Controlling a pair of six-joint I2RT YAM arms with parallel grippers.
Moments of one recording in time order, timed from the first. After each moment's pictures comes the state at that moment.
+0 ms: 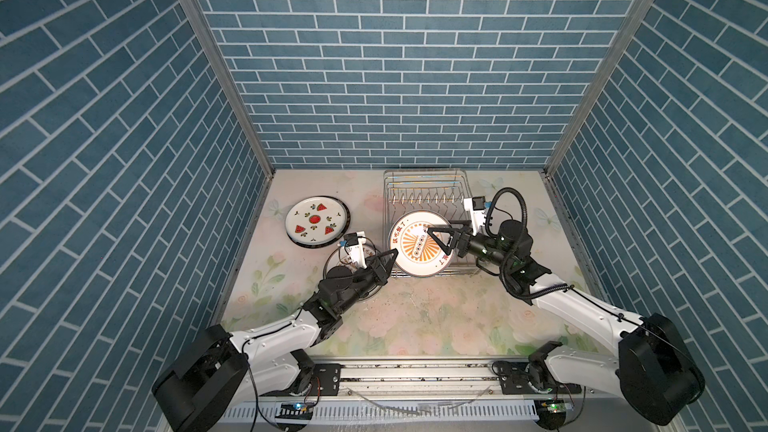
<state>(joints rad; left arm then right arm) -0.74 1.10 0.26 0.81 0.04 -0.93 0.57 1.20 0.62 0.51 -0.52 0.63</state>
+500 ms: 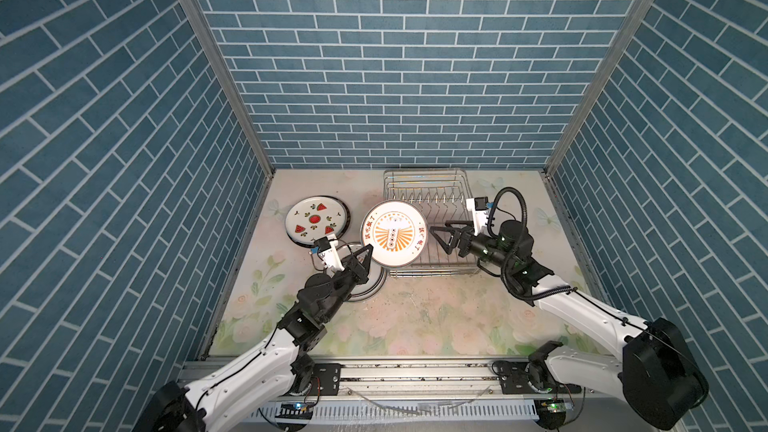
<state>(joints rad) -0.65 0.72 0.21 0.48 -0.13 -0.94 0.57 1.17 0.62 0.44 -0.45 0.58</state>
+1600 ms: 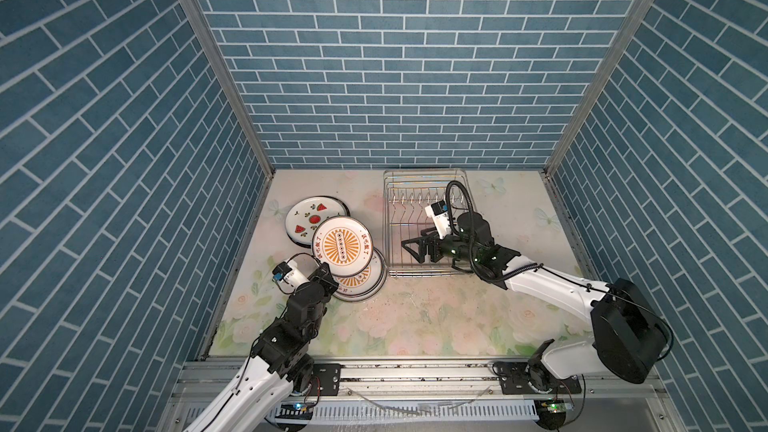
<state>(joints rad) -0.57 0.37 0.23 -0.23 -0.51 -1.14 0.75 1.44 0.85 0.20 -0.37 0.39</state>
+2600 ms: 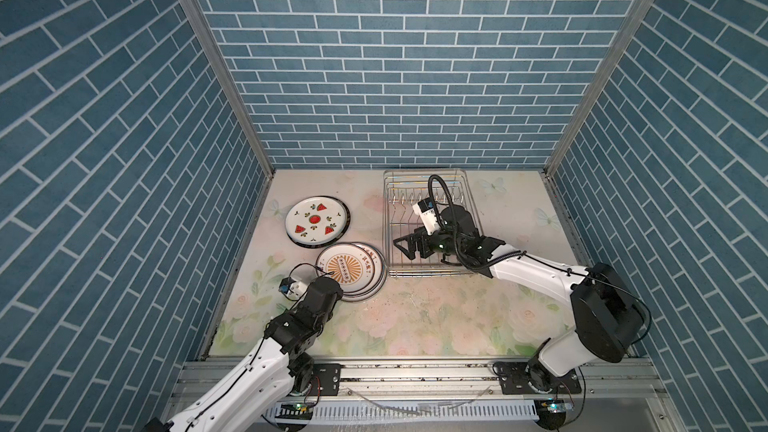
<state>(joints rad) -0.57 0.61 0.26 -0.40 -0.40 -1.54 0.78 1.57 0.99 0.08 -0.34 0.32</state>
